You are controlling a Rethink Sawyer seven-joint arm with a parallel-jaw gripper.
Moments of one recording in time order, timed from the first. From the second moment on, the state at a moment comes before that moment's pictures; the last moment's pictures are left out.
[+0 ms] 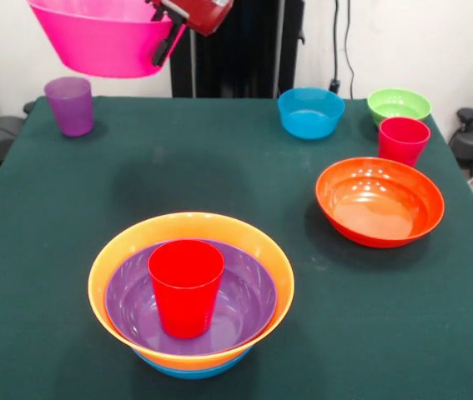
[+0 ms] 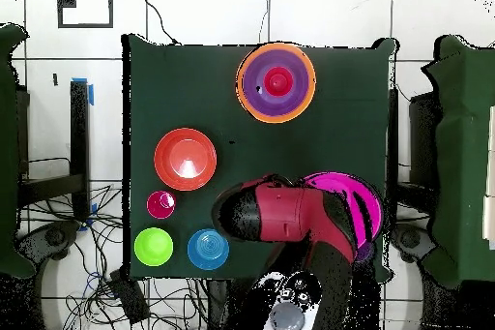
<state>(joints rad) 0.02 -0.74 -0.41 1.69 -0.36 0.49 2.06</state>
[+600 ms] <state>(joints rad) 0.01 -0.74 -0.33 1.60 -0.36 0.51 2.06</state>
